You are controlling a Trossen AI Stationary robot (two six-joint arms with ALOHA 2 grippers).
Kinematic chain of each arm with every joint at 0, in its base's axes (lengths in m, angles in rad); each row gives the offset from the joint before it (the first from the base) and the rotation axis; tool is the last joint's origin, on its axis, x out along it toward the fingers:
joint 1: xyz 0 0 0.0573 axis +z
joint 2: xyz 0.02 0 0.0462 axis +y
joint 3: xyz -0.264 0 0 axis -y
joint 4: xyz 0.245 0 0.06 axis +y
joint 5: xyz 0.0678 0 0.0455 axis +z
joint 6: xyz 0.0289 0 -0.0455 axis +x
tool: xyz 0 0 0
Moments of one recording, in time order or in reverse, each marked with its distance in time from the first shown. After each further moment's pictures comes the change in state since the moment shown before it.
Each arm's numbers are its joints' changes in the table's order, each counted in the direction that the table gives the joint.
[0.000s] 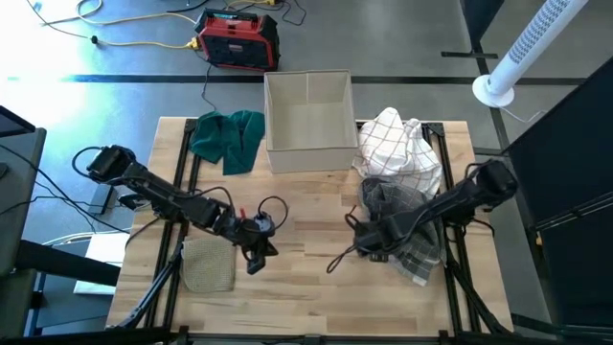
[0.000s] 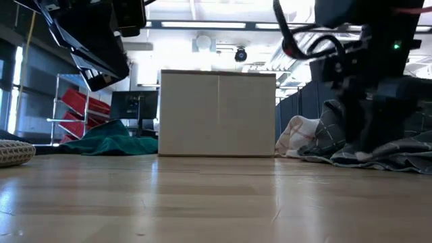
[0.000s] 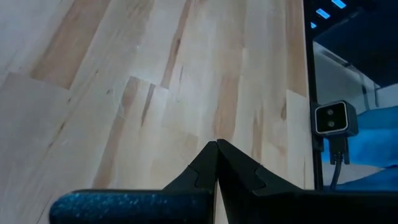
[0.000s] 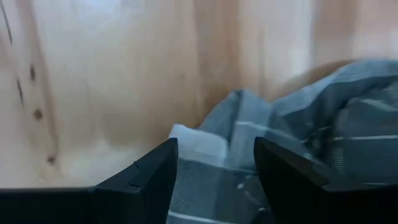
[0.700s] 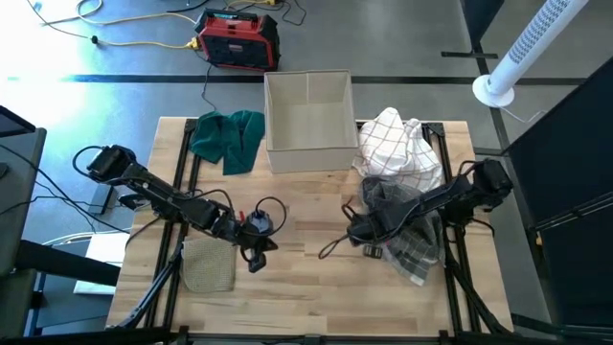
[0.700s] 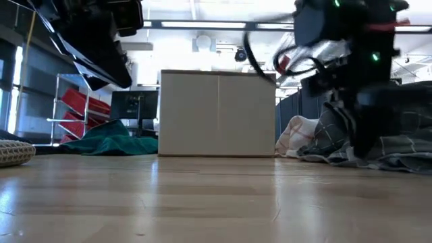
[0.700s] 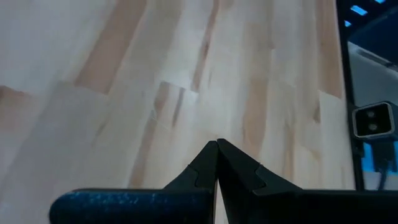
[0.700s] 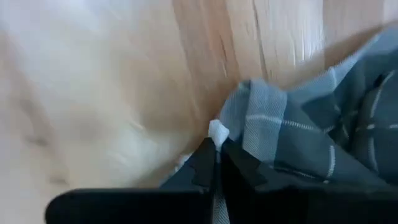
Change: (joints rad) left arm -0.016 0.000 0.000 0.047 0.156 0.026; right arm -0.089 0.004 0.051 0.010 0.102 0.079
